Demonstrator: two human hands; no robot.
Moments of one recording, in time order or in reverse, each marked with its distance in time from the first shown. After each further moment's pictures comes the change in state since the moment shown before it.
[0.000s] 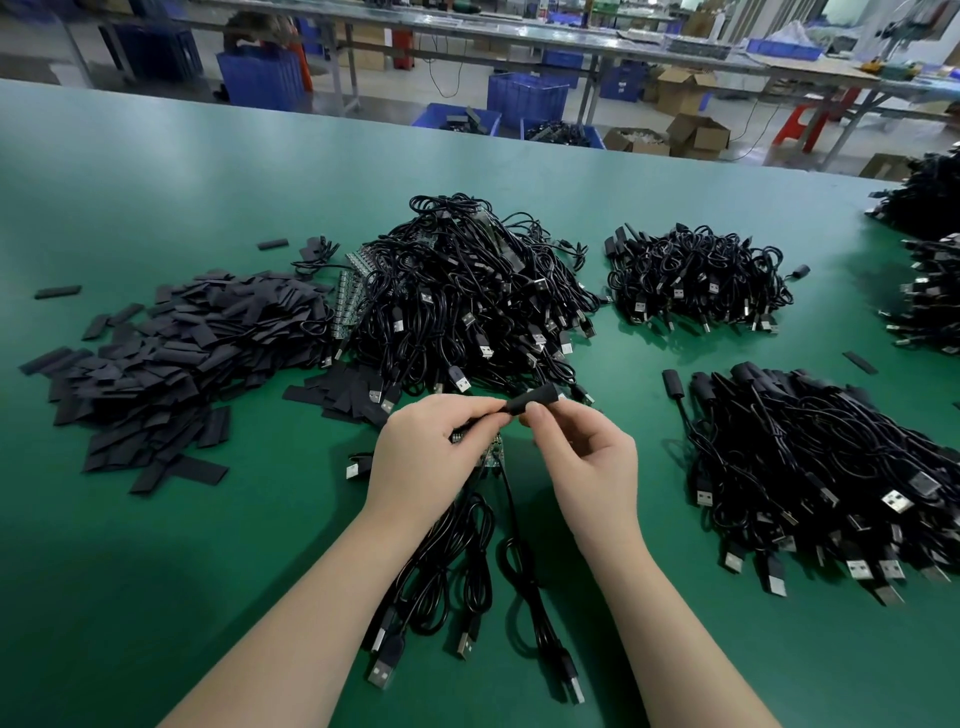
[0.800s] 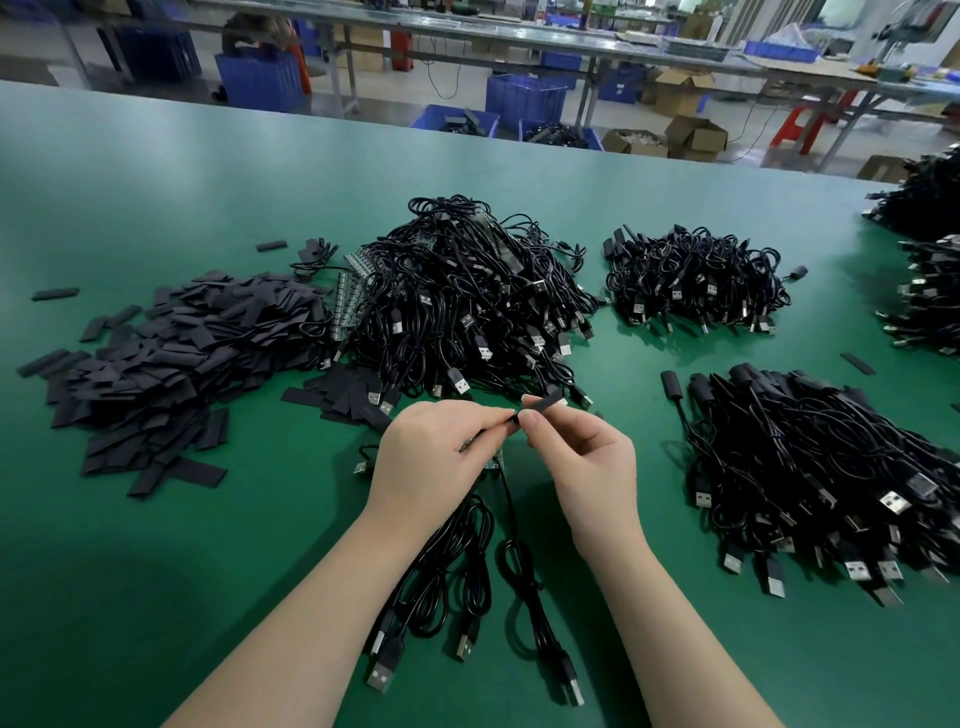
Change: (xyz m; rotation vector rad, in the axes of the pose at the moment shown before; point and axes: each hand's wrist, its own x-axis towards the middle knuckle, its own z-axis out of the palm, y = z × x) left_hand 0.001 -0.002 0.001 0.135 -0.038 0.236; right_hand 0.002 0.001 -0.003 0.137 -0.037 0.122
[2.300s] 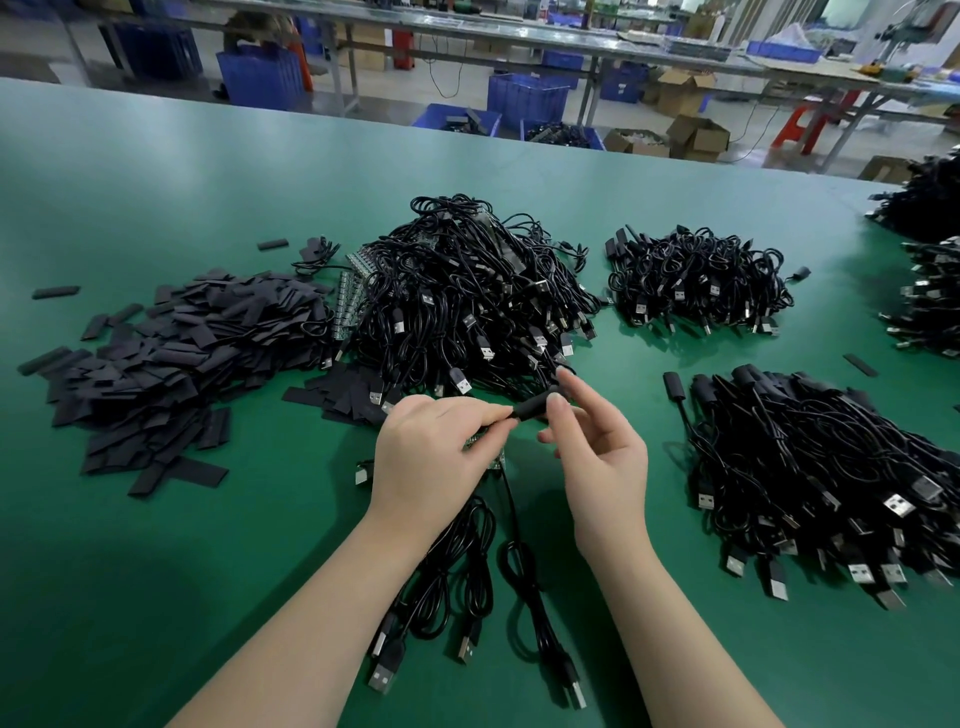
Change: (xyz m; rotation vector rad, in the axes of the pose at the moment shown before) left_hand 0.000 0.006 0.000 0.166 0.113 0.030; right_hand -0.003 -0.008 0.005 0.087 0.108 -0.036
